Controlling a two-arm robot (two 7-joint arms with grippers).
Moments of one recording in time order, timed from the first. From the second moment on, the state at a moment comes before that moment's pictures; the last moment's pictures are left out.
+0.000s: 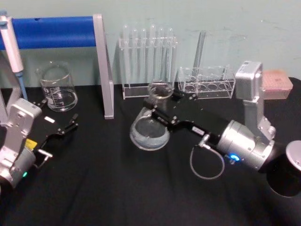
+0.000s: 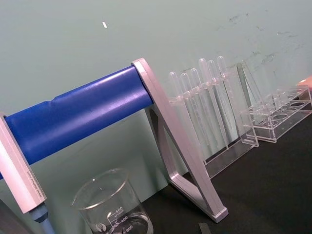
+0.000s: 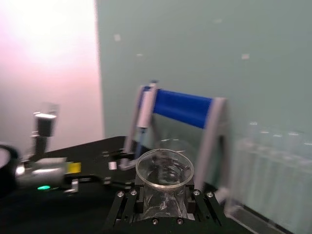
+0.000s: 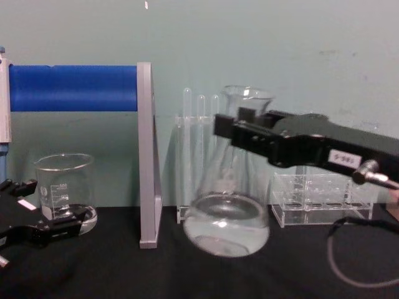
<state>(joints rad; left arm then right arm) -0.20 0.60 0.45 -1.41 -0.25 -0.12 0.03 0.24 0.43 -0.44 -1.65 0.49 -0.02 0.50</state>
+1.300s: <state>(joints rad) -0.20 0.60 0.45 -1.41 -0.25 -0.12 0.03 0.13 0.41 -0.24 -1.68 0.39 0.00 0.33</state>
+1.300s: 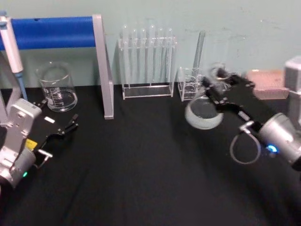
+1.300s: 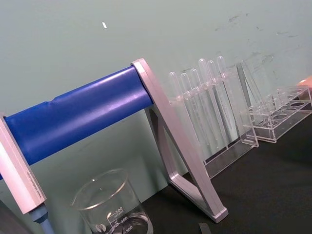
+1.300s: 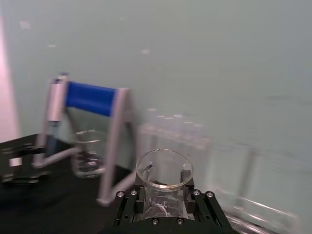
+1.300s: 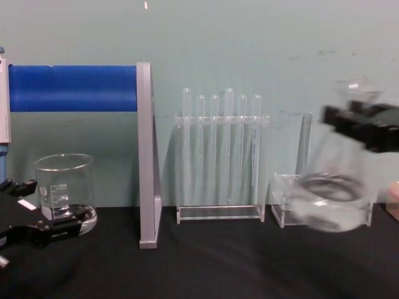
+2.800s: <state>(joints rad) -0.20 0.60 0.45 -1.41 -0.25 -0.12 0.03 0.13 0.44 -0.28 -1.68 0.42 -0.02 0.31</state>
